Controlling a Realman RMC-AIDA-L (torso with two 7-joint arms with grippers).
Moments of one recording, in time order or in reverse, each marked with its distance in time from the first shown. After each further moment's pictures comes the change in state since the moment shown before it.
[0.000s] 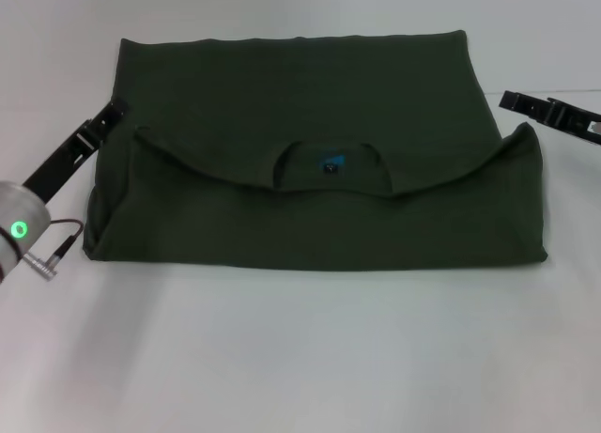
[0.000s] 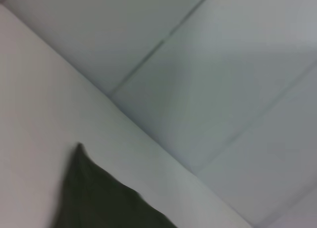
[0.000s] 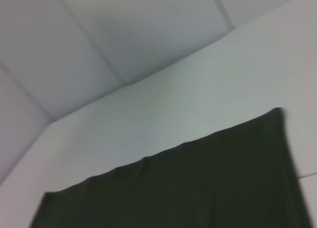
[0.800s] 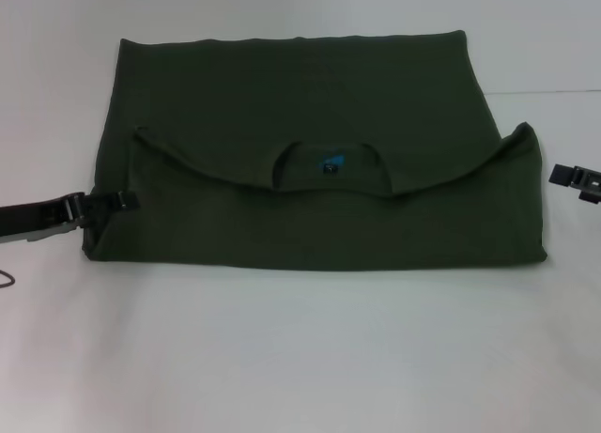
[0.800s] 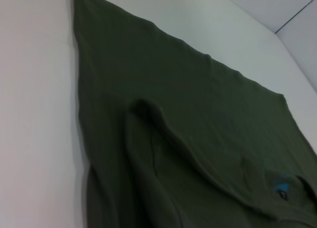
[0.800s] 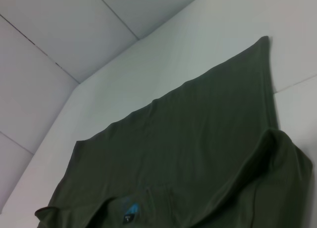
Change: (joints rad) left arm 0.069 0.096 0.307 0.459 0.722 0.265 -0.814; right arm -0.188 -0.107 -0.016 -0.006 -0.011 -0.339 0.098
